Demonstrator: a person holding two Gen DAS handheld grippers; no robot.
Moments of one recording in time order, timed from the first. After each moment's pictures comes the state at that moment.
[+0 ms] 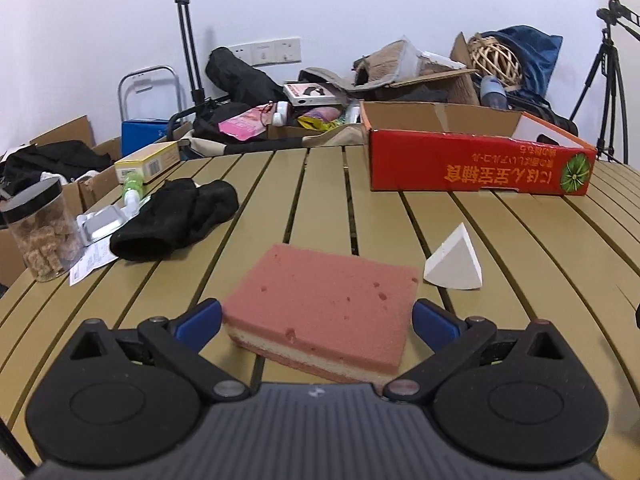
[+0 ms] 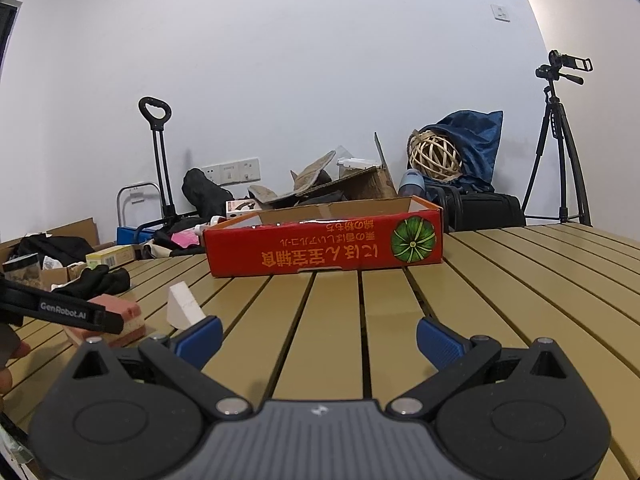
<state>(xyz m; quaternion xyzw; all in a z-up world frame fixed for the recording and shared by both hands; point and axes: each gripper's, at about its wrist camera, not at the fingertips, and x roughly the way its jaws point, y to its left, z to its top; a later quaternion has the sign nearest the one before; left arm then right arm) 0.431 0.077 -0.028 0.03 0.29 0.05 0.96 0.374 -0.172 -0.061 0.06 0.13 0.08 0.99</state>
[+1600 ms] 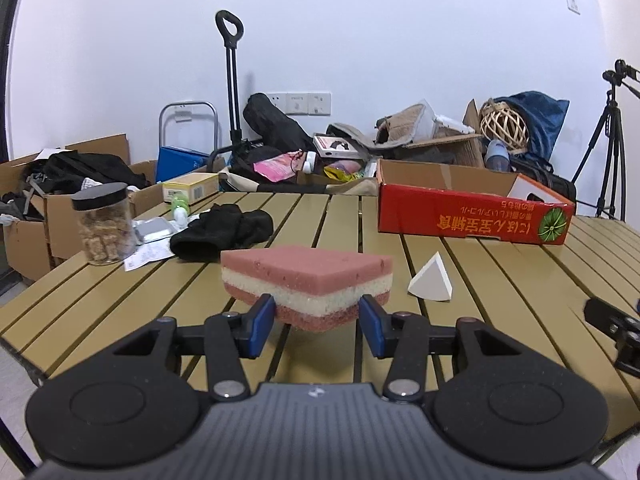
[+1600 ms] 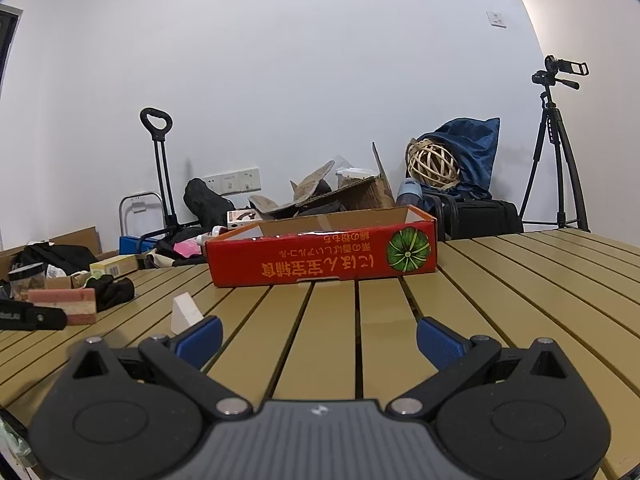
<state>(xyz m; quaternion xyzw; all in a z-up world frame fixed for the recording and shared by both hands) 0.338 0.072 -0.005 -0.01 0.20 0.08 0.98 0.362 -0.181 -0.054 0.06 0.12 0.08 0.99</state>
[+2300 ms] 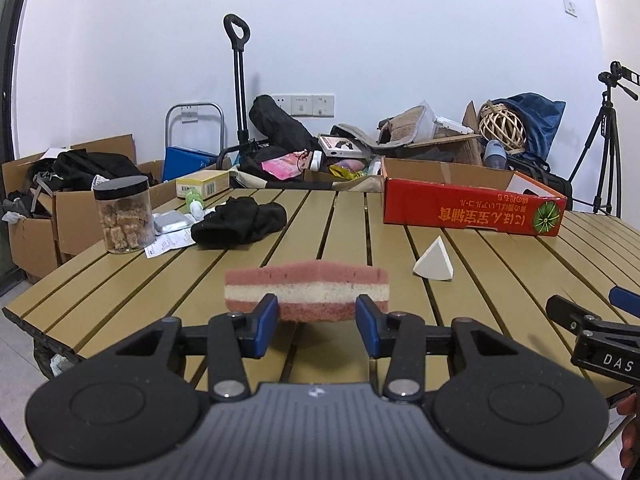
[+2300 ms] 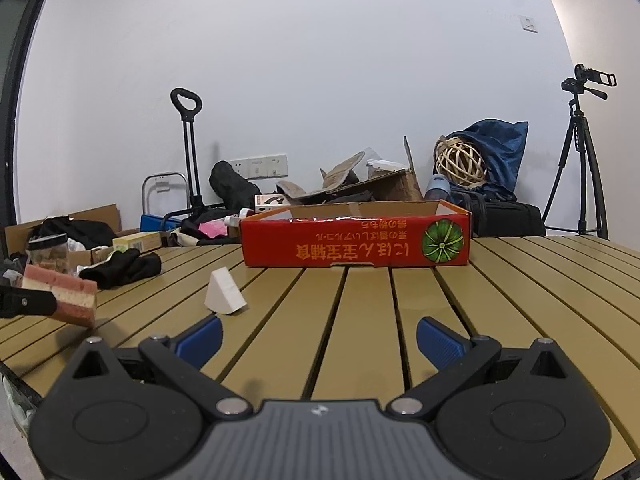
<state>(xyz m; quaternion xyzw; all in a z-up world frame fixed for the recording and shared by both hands) 0.304 0.080 -0.007 -0.01 0.20 0.08 0.98 0.351 -0.155 -0.060 0.03 0.13 0.11 0.99</state>
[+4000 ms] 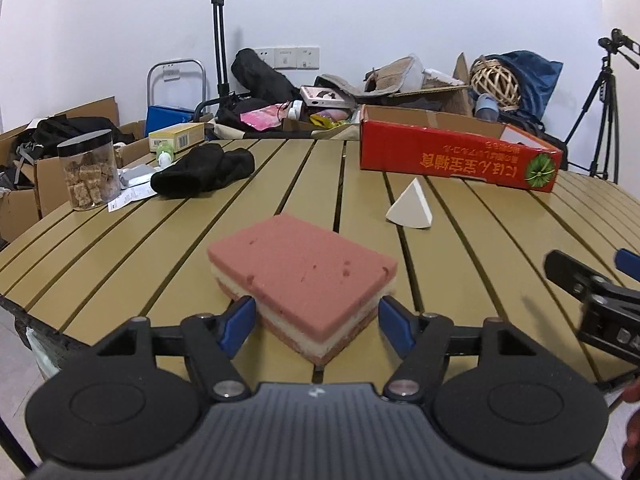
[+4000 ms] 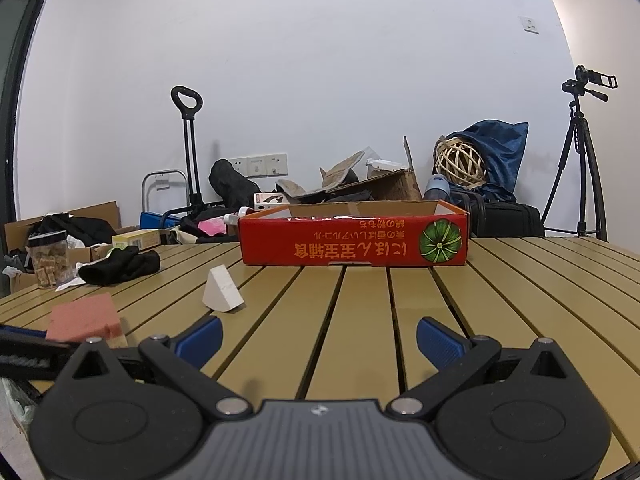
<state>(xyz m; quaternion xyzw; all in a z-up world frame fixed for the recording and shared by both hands) 0.335 0.054 -0.039 -0.01 0.27 0.07 0.96 0.350 -0.160 -0.059 0.03 0.13 0.11 0.99</state>
